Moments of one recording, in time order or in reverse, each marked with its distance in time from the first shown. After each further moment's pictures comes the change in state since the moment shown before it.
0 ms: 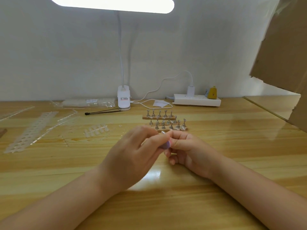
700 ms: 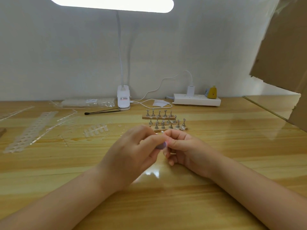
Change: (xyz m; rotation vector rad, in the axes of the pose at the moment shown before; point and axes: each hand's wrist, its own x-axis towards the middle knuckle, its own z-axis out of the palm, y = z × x) left_hand 0.000 -0.002 -0.002 0.026 -0.066 -0.042; right_hand 0.000 -0.001 -0.001 -0.030 -0.034 0.005
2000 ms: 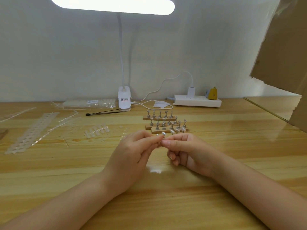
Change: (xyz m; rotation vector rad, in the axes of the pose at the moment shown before) left_hand -0.007 0.002 0.012 -0.295 0.025 -0.280; right_hand 0.003 0.001 -0.006 0.021 0.014 0.041
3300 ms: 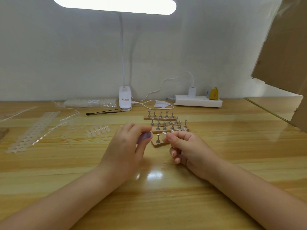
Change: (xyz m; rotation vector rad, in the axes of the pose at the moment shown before) left_hand 0.006 -0.003 -0.010 0.212 0.024 -0.199; right_hand 0.003 0.006 0.010 -0.001 0.259 -0.030
